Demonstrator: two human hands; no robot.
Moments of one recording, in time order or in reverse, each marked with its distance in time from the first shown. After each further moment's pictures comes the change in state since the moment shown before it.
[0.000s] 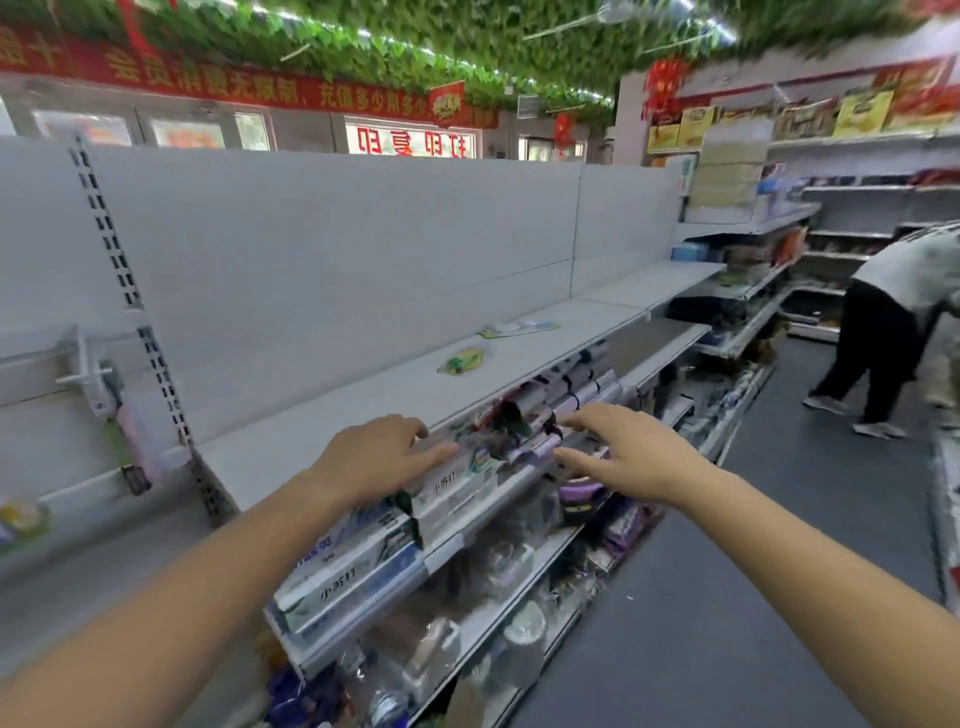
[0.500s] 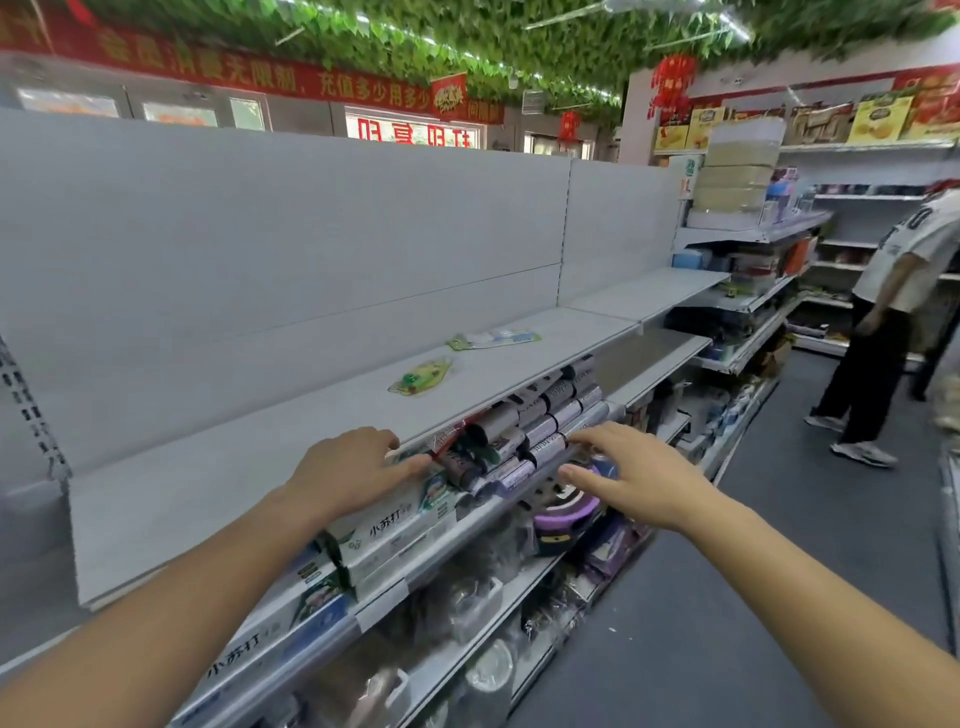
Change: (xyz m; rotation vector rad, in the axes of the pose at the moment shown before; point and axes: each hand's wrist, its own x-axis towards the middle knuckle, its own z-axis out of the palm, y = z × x) left_hand 0.114 0.050 0.039 0.019 -0.022 -0.107; right_hand 0.059 0.138 0.021 0.055 -0.032 0.072
